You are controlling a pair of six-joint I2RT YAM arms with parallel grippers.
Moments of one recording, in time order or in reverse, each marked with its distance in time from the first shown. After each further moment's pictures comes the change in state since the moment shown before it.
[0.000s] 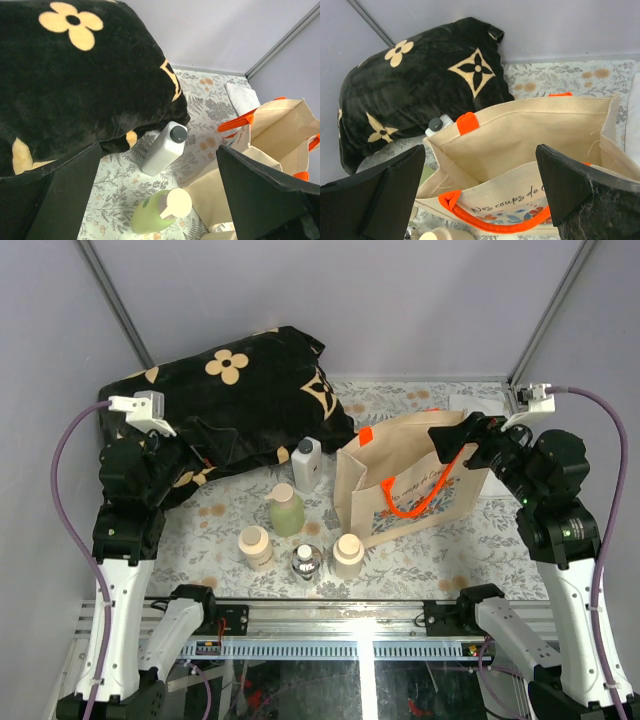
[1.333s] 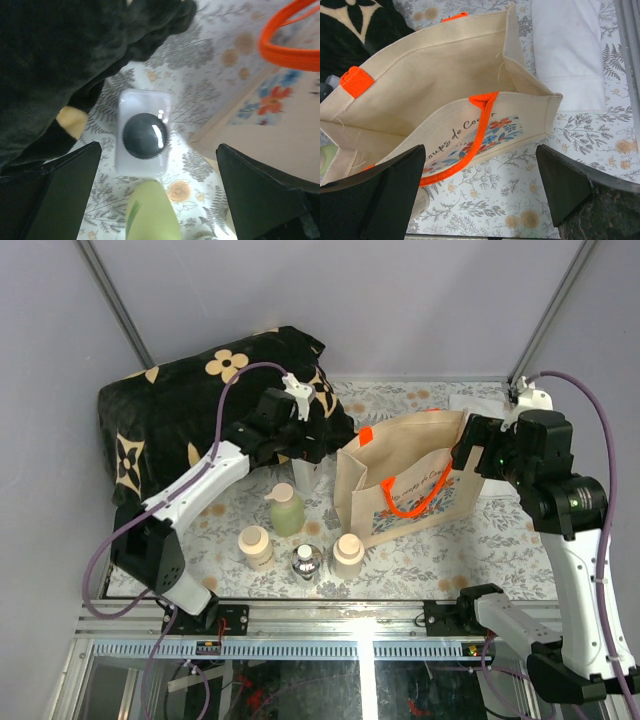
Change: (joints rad) left arm -0.452 0.793 0.247 -0.050 -0.188 0.178; right arm 0.000 0.187 0.251 -0.541 0.315 -0.087
